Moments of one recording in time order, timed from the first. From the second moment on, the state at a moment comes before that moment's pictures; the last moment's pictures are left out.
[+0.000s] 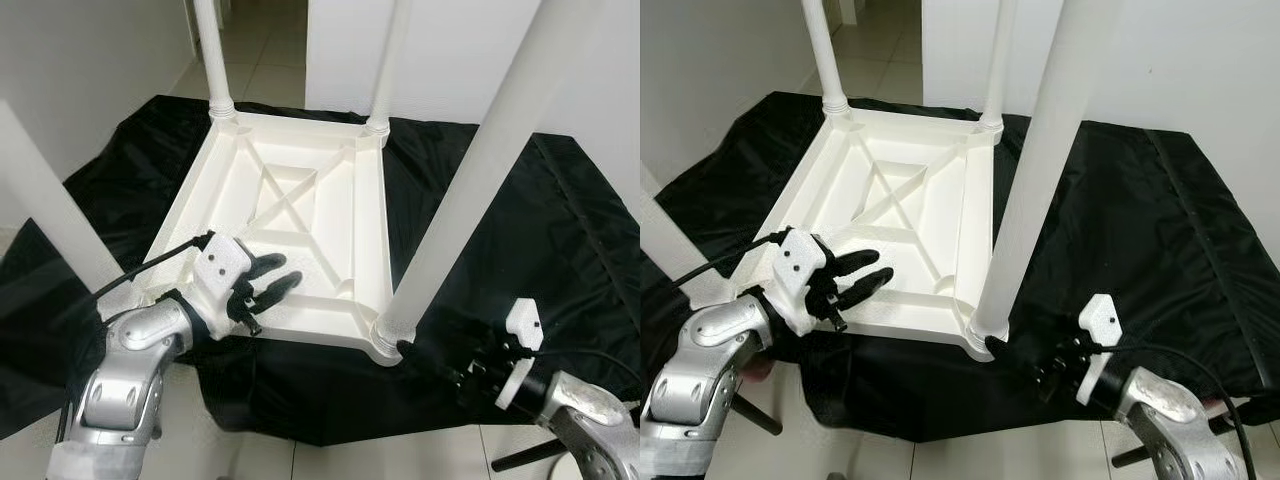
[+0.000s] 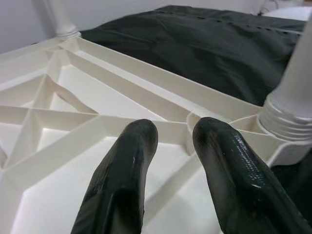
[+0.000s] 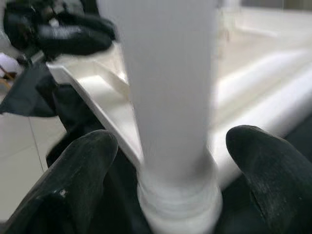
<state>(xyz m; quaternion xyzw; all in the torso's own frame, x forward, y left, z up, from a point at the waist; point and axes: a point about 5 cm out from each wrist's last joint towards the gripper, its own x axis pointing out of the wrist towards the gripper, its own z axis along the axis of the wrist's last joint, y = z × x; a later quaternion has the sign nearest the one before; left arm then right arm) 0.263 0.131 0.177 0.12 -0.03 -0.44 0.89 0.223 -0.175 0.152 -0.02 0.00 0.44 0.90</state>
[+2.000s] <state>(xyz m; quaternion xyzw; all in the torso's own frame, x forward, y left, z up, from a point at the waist) 0.258 0.056 0.165 0.04 -0.01 -0.45 0.89 0.301 -0.219 0.141 -0.06 -0.06 0.23 0.97</state>
